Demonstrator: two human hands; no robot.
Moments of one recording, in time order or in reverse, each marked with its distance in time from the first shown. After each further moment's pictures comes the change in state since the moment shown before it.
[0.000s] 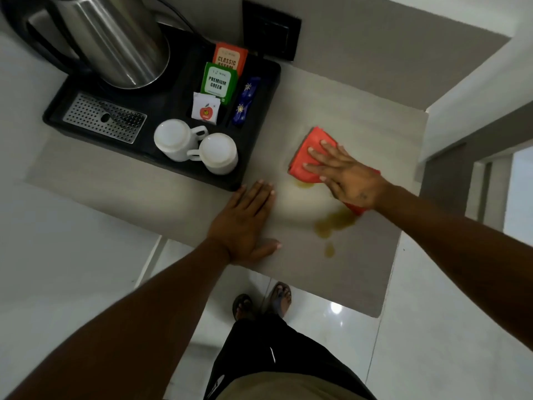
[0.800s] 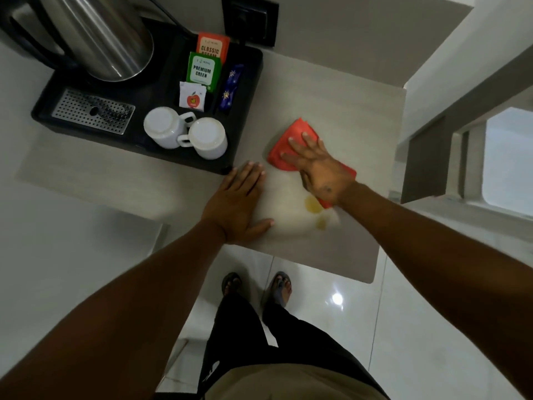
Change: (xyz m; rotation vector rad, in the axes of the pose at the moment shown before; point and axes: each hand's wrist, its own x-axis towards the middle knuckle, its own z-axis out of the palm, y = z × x) left_hand -0.002 0.000 0.000 0.009 0.054 0.007; right_hand -0.002 -0.060 0.023 0.014 0.048 0.234
